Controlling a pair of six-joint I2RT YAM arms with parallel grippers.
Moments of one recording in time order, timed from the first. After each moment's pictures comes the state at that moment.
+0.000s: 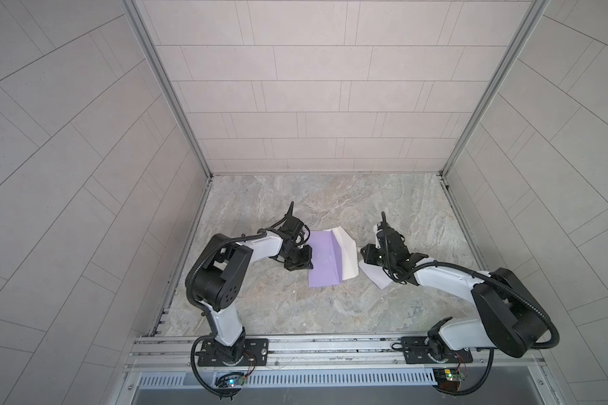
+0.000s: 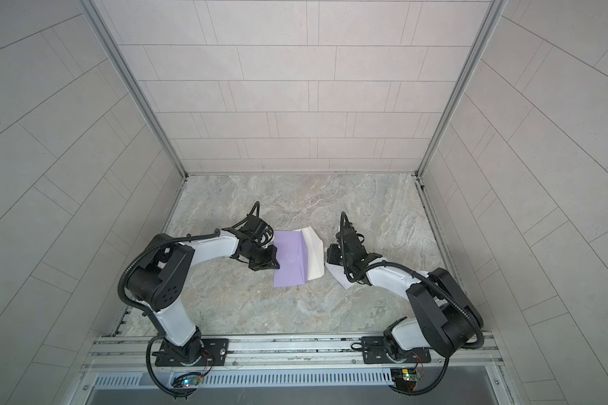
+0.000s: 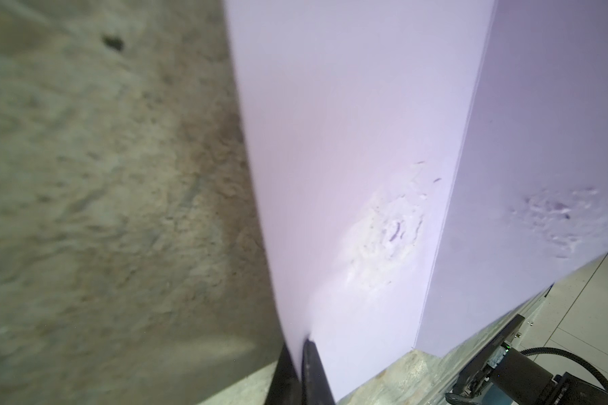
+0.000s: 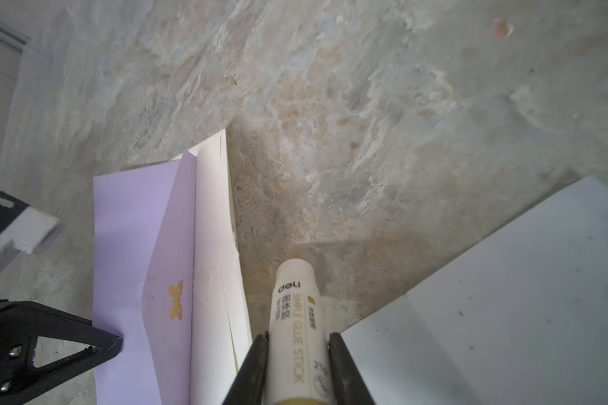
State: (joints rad) left arm -0.47 1.77 0.94 -0.45 0.45 -0.55; right arm 0.48 1.41 0.58 0.04 -0.03 0.66
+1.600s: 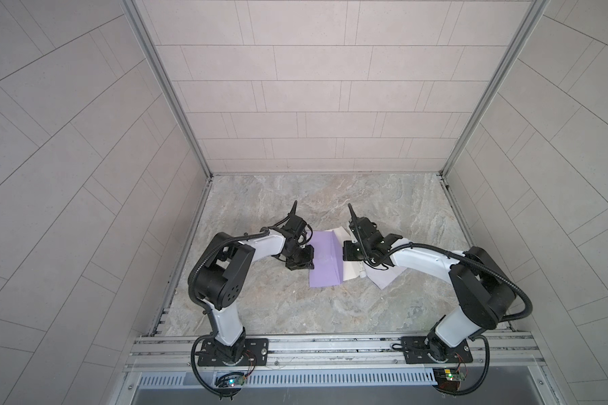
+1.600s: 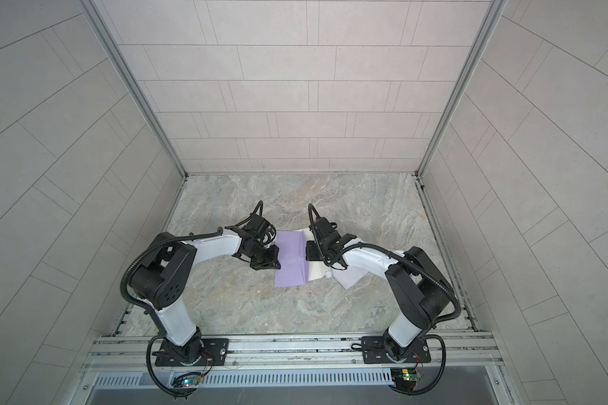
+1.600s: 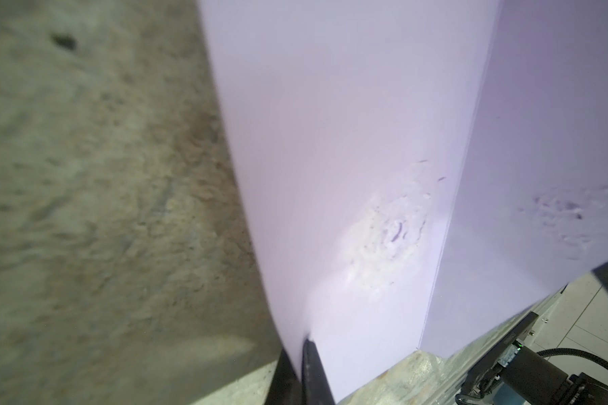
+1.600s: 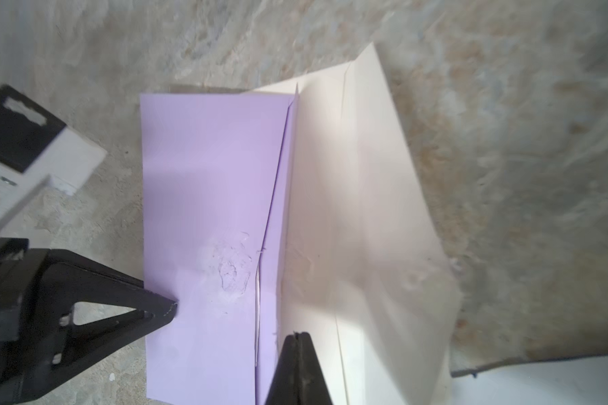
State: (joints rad) left arm -0.50 1.79 0.98 -0.48 0.43 -0.53; right arm 0.63 1.64 0.94 -0.27 -0.09 0.60
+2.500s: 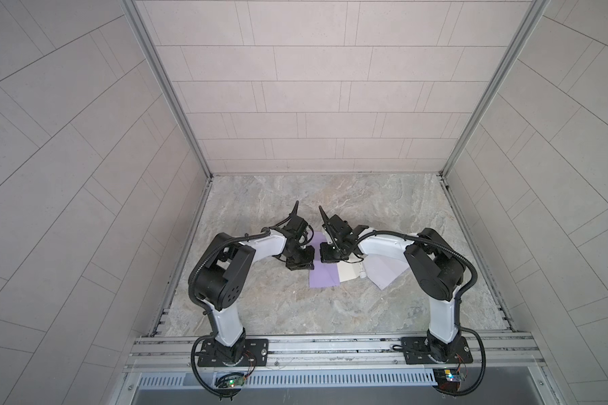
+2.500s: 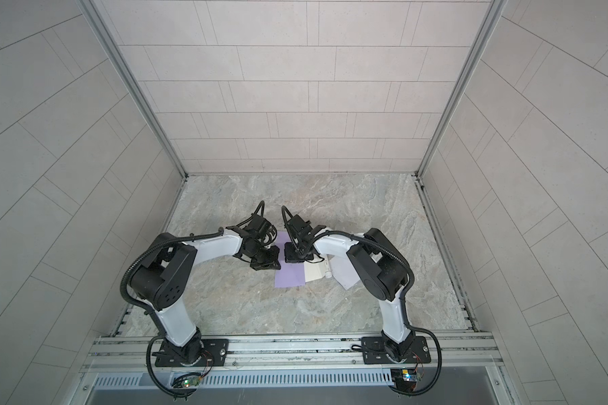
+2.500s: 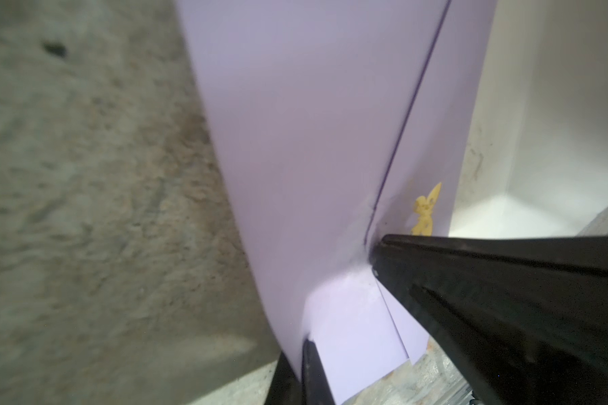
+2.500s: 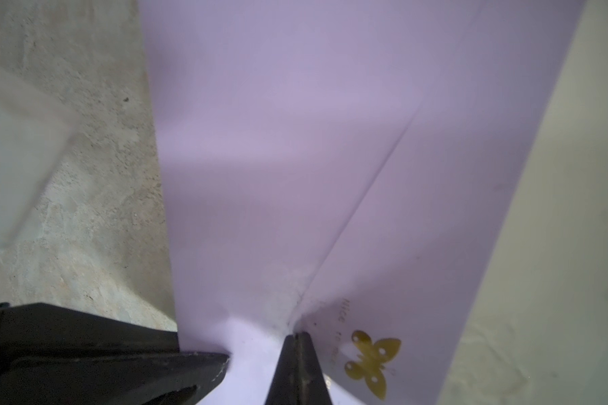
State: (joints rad) left arm -0.51 1.79 0.99 -0.50 0.41 -0.51; right arm 0.71 1.96 1.25 -0.40 -0.22 0.63
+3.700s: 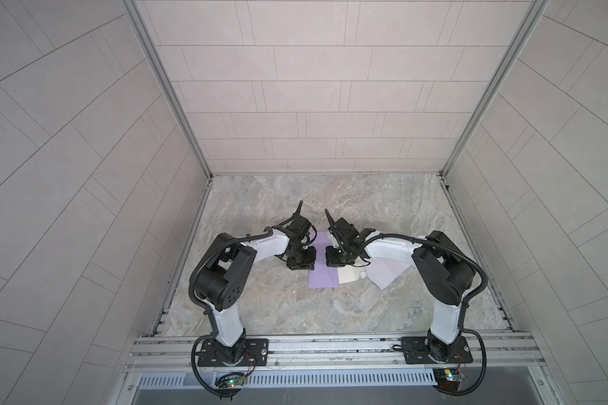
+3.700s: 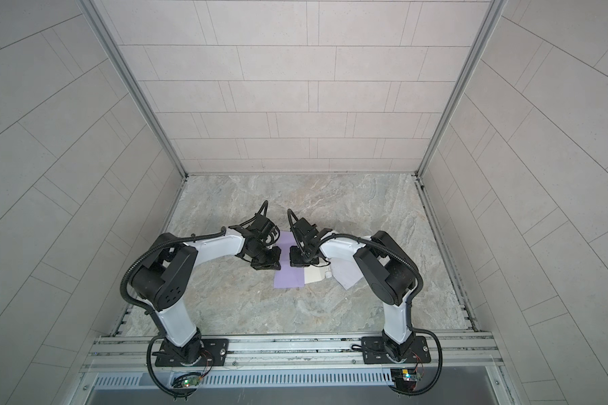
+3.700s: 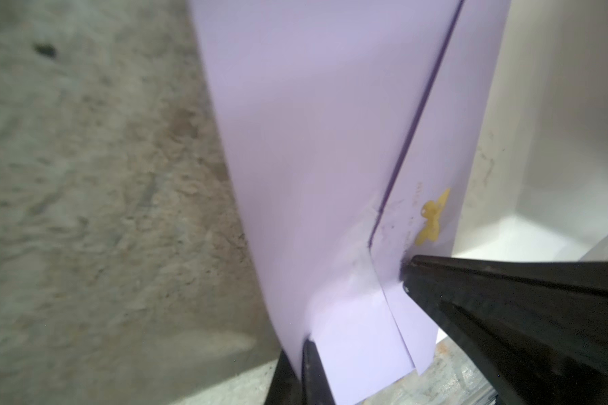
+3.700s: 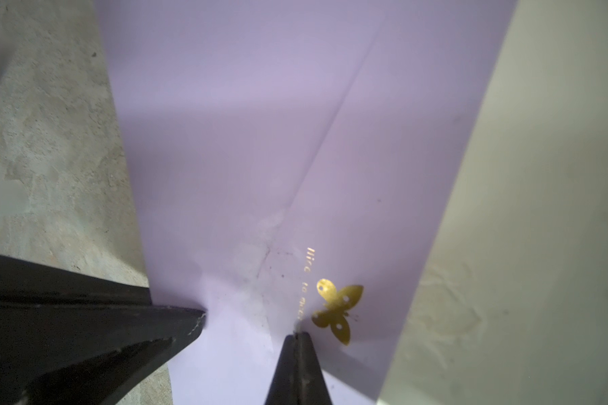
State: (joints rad) left arm -0.53 1.79 1.01 -0.54 0.35 -0.50; right arm 0.69 1.89 1.14 -0.39 -0.24 0.64
